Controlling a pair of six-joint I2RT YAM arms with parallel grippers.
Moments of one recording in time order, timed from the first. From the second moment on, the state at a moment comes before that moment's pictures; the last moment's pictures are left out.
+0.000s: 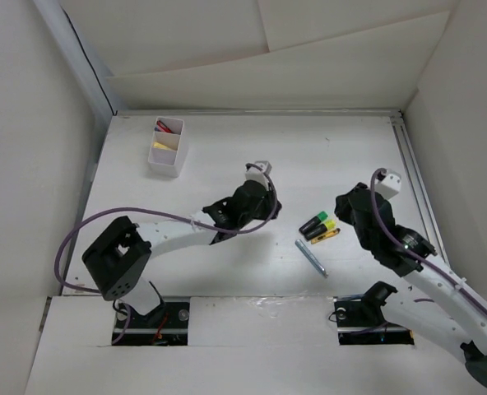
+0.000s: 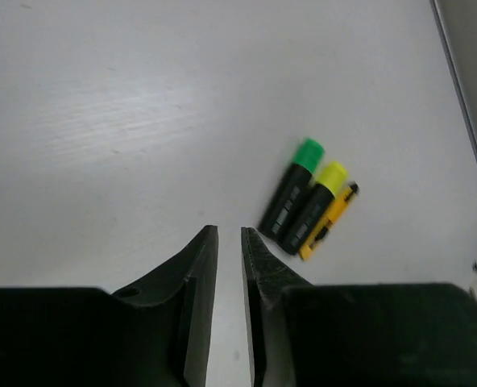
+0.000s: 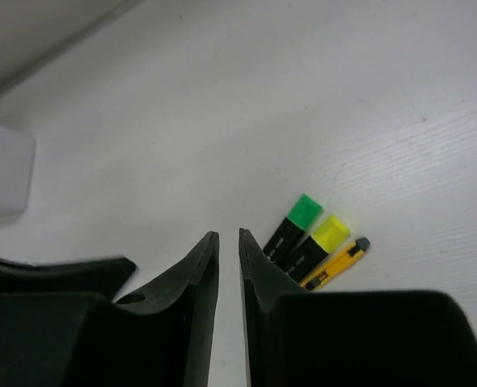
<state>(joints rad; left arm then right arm) -0.90 1.53 0.90 0.14 -0.23 -0.69 0.67 0.73 0.73 -0.52 0.62 0.79</state>
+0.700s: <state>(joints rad) -1.41 2.00 1.27 0.04 0.09 -0.29 0.67 0.79 1.38 -0.70 0.59 0.62</state>
